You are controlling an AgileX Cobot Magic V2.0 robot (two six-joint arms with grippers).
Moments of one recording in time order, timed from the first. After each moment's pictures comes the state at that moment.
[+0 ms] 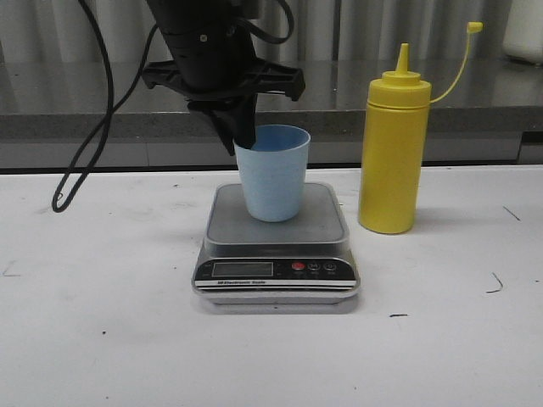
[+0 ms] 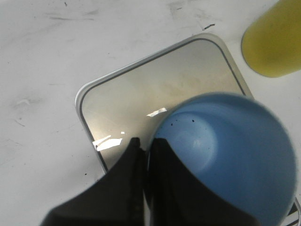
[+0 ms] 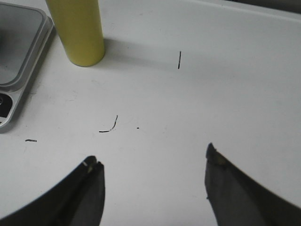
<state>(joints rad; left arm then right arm) -0.56 2.00 -1.69 0.02 0.82 -0.14 0.05 0.76 -0.67 0.04 0.67 -0.09</state>
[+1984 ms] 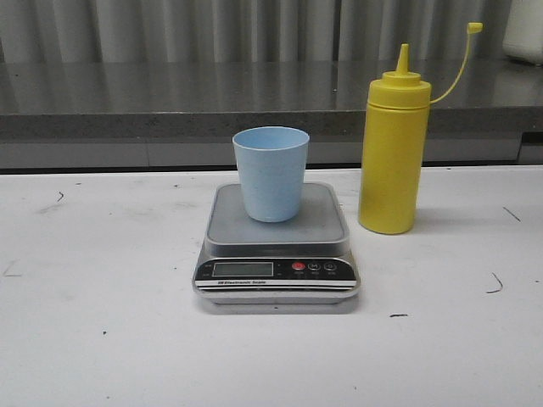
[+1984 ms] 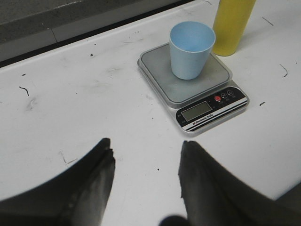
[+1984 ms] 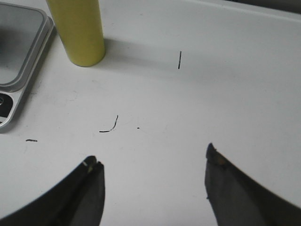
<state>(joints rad) -0.56 0.70 -0.77 0.14 0.73 -0.13 0.05 0.76 -0.67 0.04 0.67 -0.09</state>
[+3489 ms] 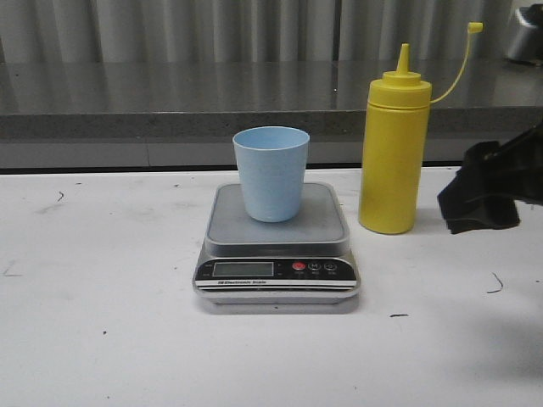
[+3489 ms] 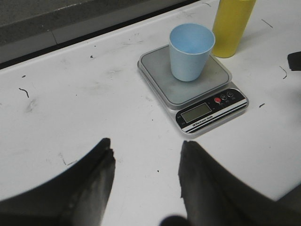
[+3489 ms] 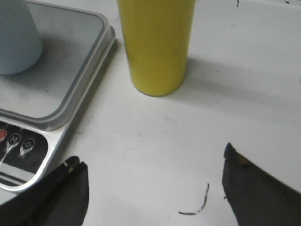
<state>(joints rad) -0.56 0.70 -0.77 0.14 0.73 -0.13 0.33 1.35 -0.44 0.21 -0.26 -0.10</state>
